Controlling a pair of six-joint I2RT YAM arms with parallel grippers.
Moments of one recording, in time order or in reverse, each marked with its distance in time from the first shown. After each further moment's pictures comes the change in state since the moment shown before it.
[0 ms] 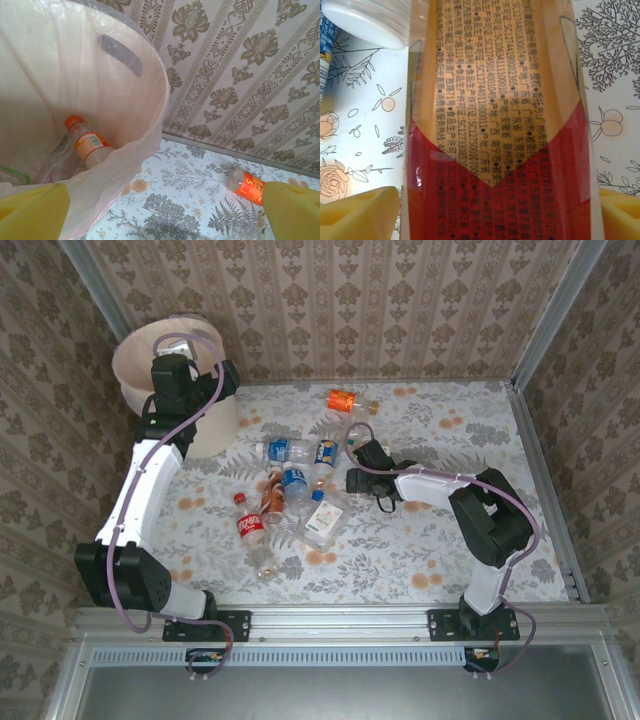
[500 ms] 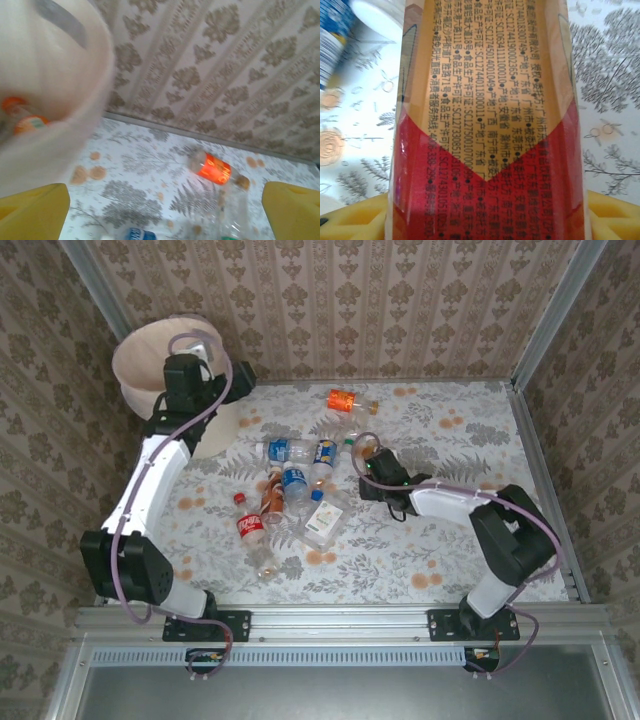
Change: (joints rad) left arm -0.050 0.056 0.000 0.033 0.162 -0.076; right arm 0.000 -0.188 -0.188 0.121 0.039 -0.135
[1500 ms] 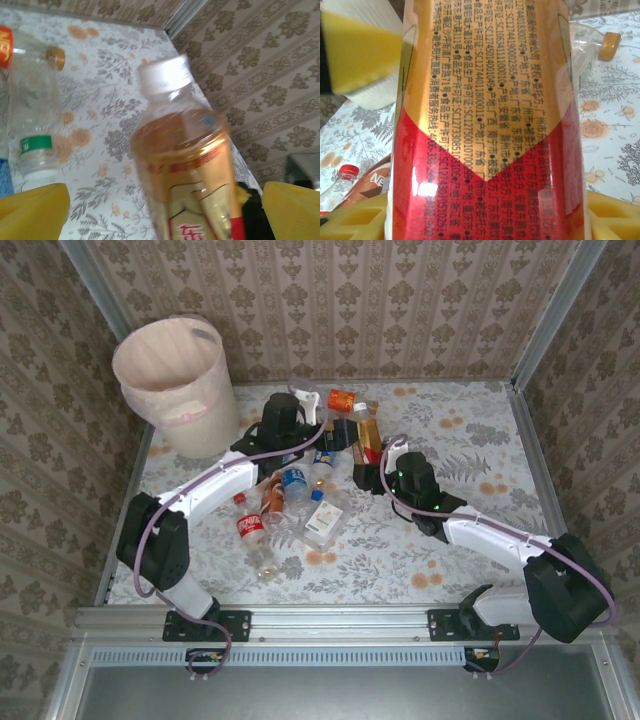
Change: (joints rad) left arm -0.425 0.138 -0.211 0.311 0.308 -0.129; right arm 0.000 -0.332 -0.203 0.394 -0.224 -0.019
